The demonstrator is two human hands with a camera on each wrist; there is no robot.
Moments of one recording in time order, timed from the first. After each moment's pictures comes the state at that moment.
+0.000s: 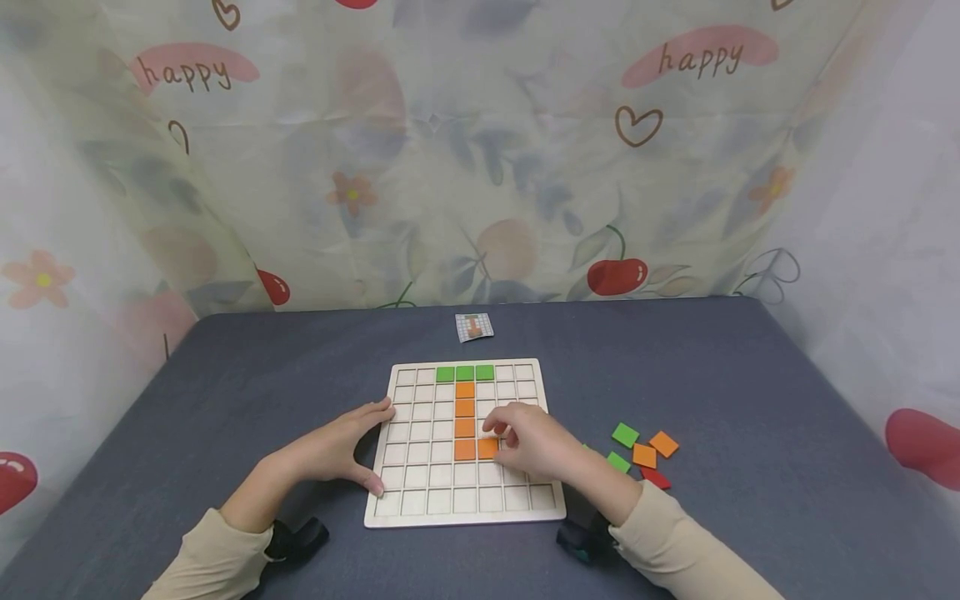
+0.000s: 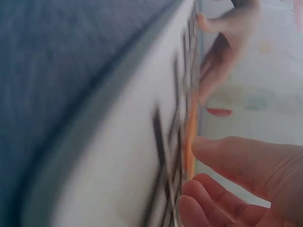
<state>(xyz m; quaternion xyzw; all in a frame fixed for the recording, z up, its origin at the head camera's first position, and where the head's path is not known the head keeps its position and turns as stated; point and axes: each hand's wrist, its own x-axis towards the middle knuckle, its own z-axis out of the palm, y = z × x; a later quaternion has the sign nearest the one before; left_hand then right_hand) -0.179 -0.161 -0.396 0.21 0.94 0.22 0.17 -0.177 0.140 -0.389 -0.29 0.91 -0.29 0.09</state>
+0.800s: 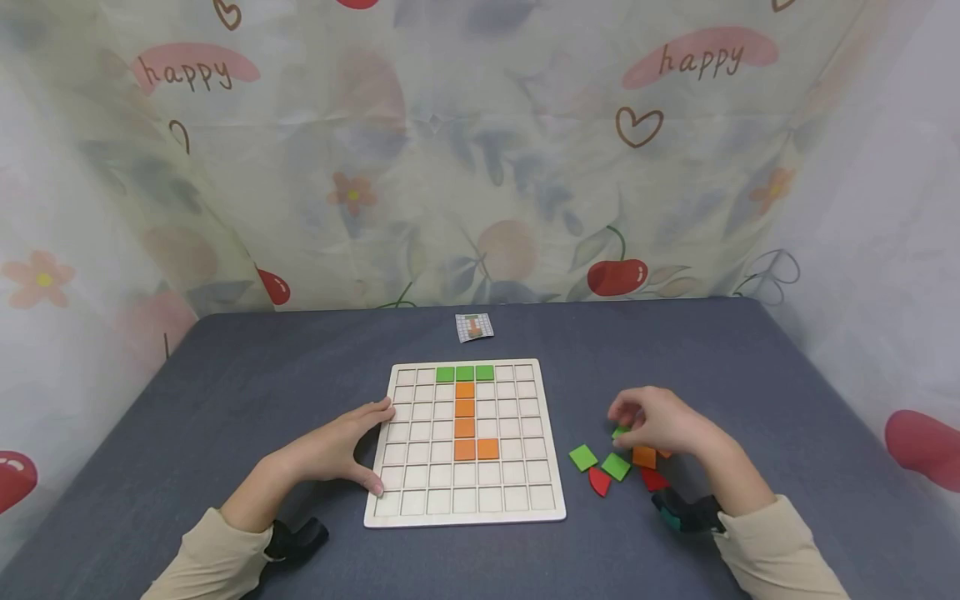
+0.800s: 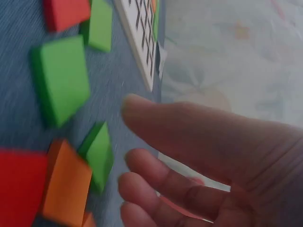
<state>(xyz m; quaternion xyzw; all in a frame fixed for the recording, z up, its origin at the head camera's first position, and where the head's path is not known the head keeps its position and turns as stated) -0.179 -0.162 -0.394 0.21 0.93 0.23 0.18 -0.182 0.271 -0.368 -0.21 0.93 -0.28 0.14</state>
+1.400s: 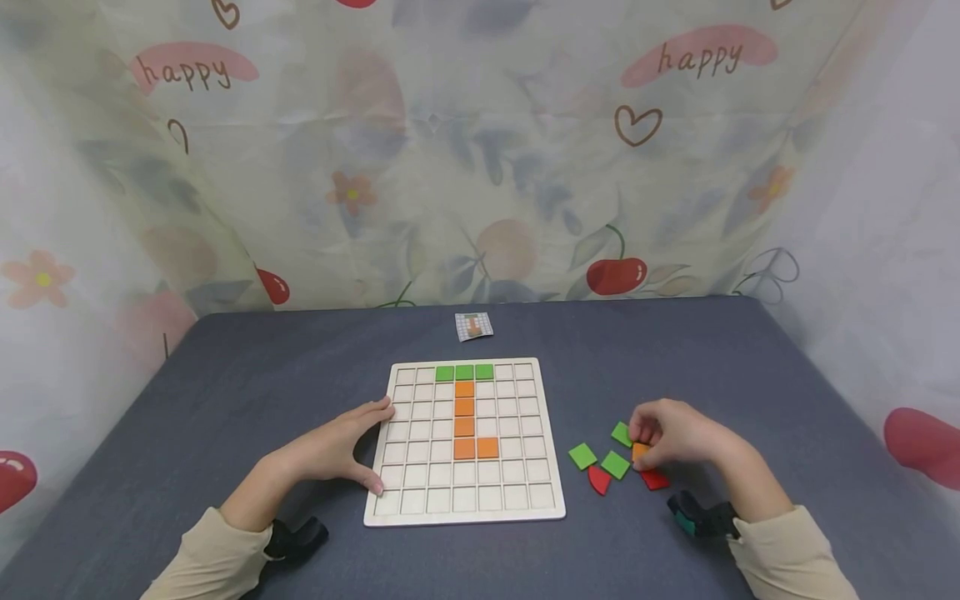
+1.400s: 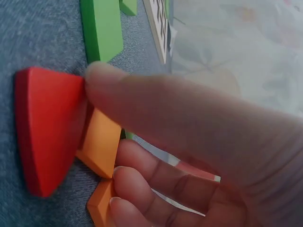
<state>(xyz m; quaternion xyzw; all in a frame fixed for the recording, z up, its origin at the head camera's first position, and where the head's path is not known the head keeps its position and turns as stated) -0.179 -0.160 -0.396 0.21 0.94 0.22 0.17 -0.179 0.297 -0.377 -0.24 0.91 -0.29 0.18</state>
